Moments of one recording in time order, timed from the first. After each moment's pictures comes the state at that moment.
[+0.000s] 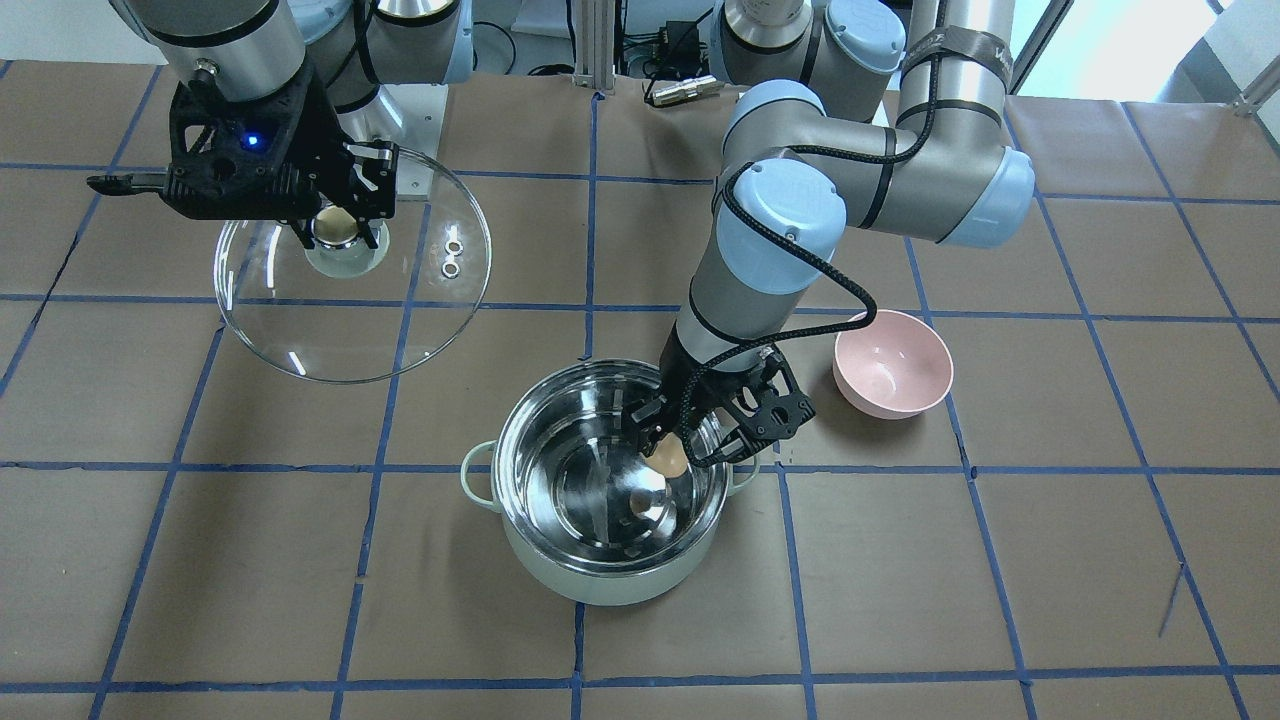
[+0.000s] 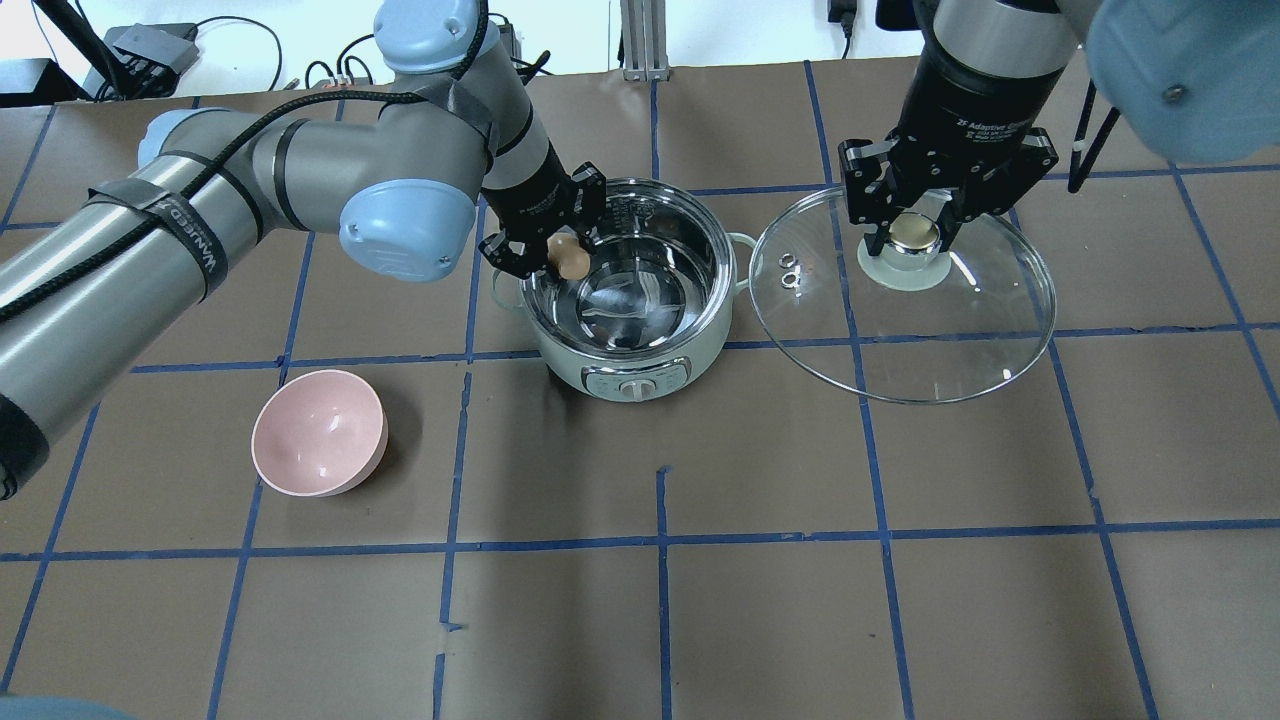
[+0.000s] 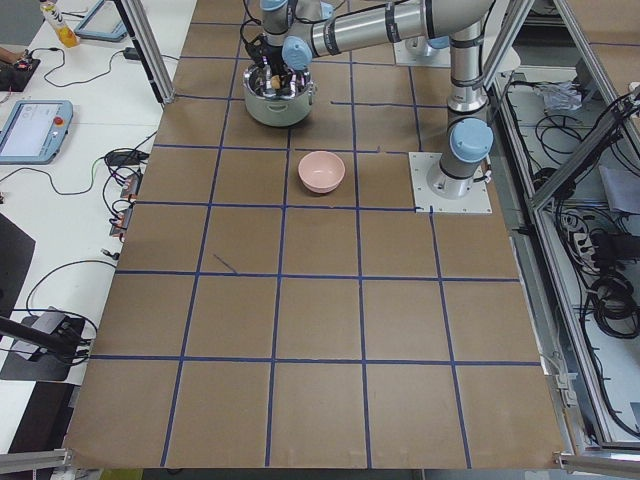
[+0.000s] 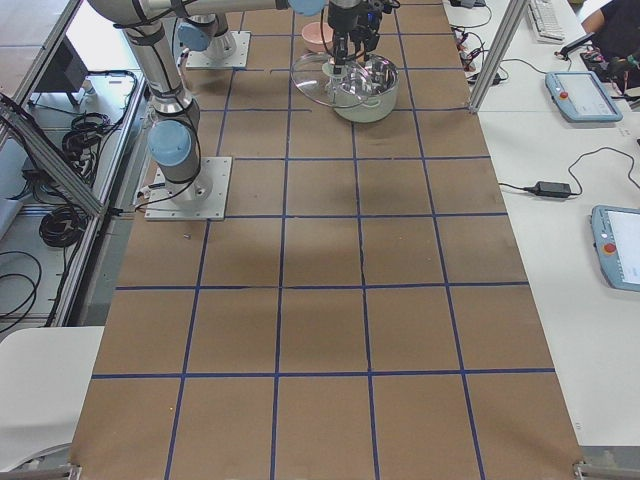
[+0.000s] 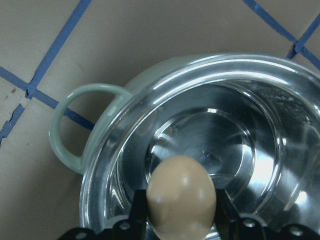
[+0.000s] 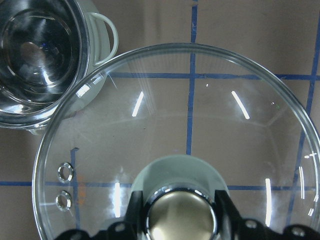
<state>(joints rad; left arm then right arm) -1.77 -1.91 -1.61 -1.11 1.44 -0.77 1.64 -1.55 1.50 -1.47 -1.56 0.04</state>
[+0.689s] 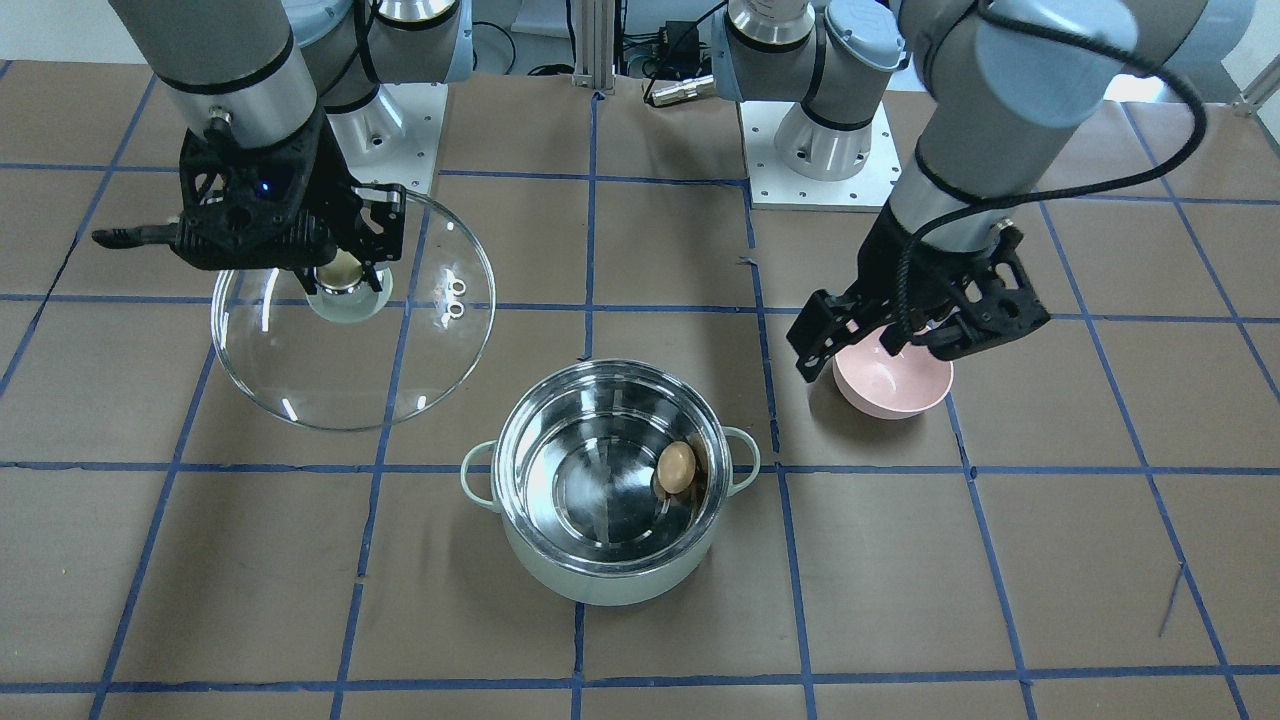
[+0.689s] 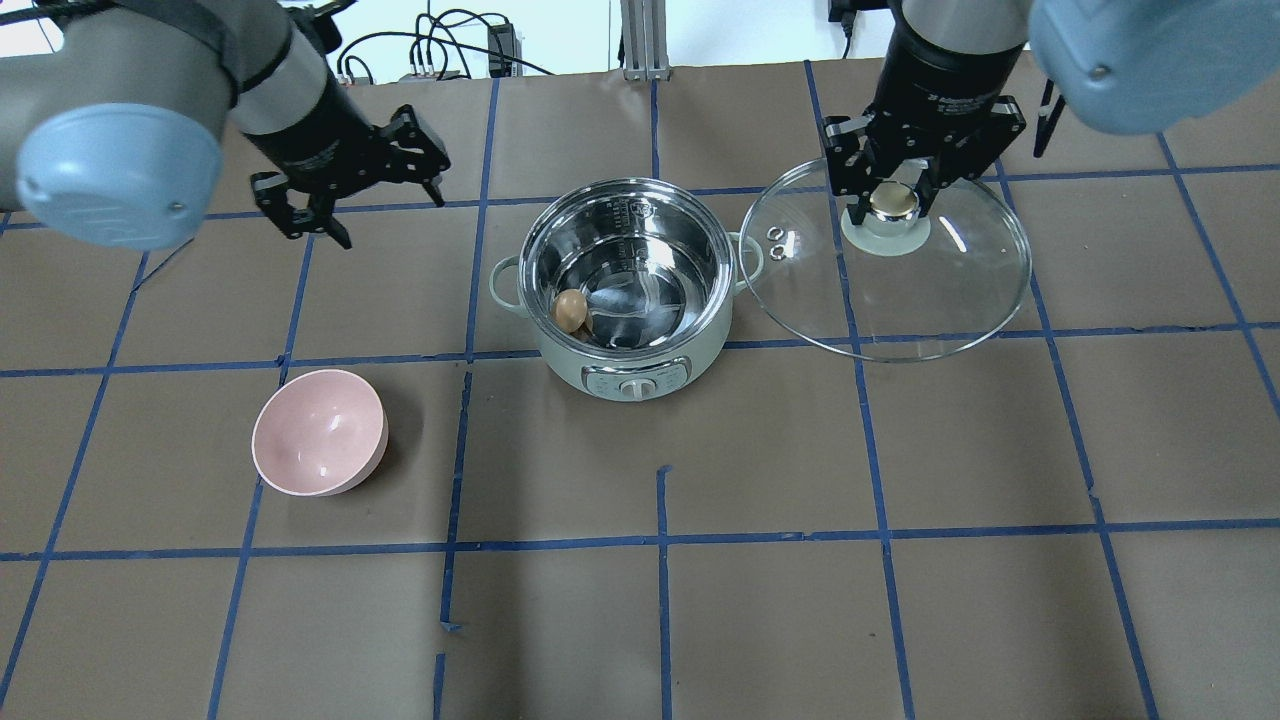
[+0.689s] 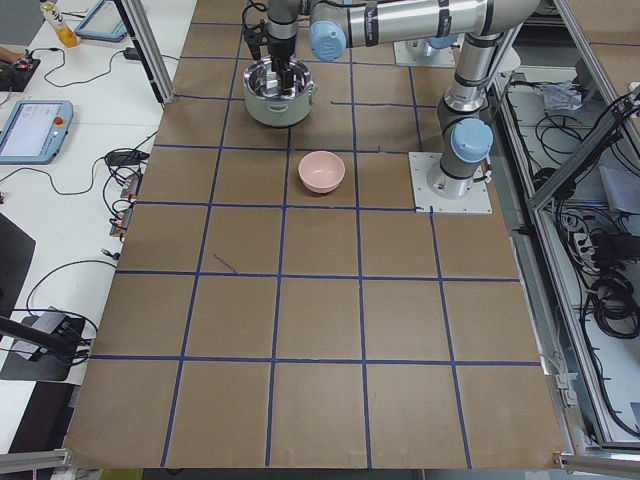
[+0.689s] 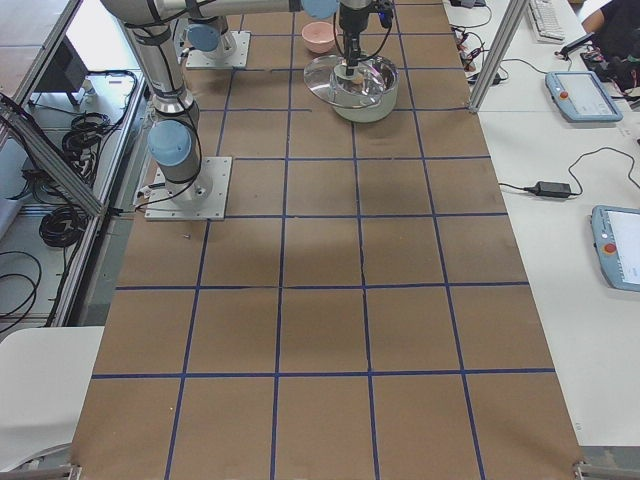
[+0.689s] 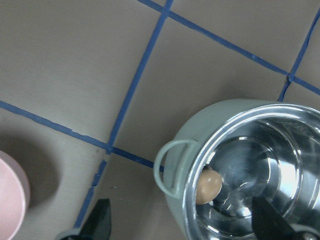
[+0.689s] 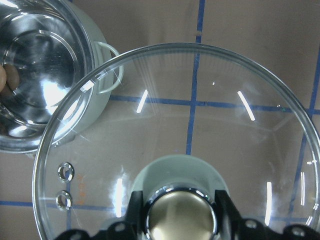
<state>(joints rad) -1.51 -1.64 -1.62 -1.38 1.49 -0.30 1.68 -1.43 1.43 -1.57 -1.57 0.02</state>
